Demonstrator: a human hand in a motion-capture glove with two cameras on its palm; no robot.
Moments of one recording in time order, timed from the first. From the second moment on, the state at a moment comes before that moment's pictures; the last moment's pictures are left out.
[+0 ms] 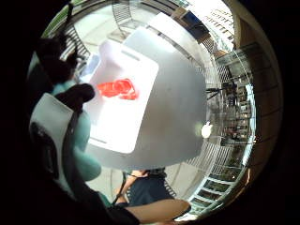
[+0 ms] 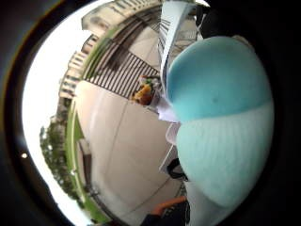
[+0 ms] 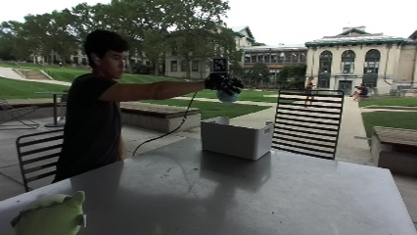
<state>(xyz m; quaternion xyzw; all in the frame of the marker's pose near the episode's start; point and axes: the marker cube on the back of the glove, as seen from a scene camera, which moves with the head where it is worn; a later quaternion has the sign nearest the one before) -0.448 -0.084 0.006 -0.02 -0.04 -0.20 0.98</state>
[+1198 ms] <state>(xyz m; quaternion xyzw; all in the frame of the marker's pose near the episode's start) -0.119 -0.100 -0.004 0.02 0.00 -0.09 1.00</state>
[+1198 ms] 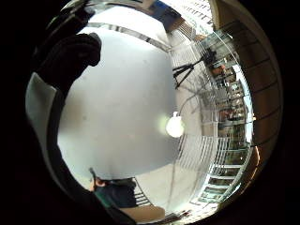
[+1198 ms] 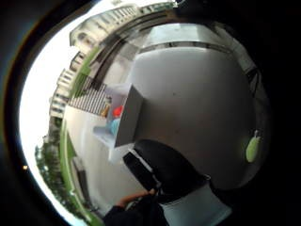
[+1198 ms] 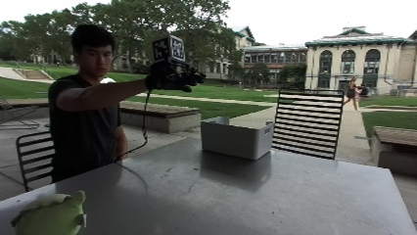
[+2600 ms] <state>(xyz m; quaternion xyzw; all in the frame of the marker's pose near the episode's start) 0.357 -0.030 0.287 -0.16 -0.02 0.14 0.98</state>
